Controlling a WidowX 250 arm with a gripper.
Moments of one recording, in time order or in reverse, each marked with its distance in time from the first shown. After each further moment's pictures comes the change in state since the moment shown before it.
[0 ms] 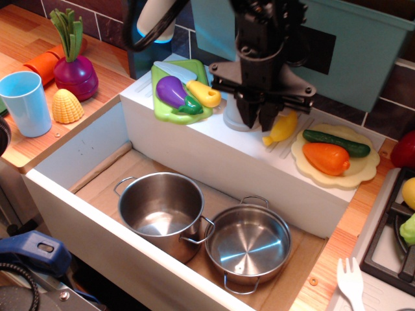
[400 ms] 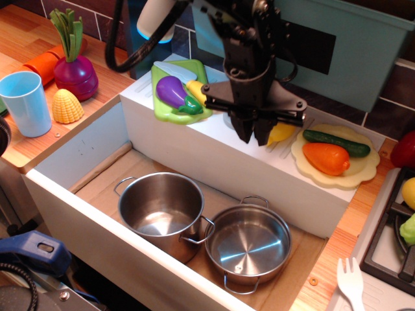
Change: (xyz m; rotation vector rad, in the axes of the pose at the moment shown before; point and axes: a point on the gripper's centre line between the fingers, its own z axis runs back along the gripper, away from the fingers) arm -0.014 0.005 -0.020 -0.065 -0.006 0.057
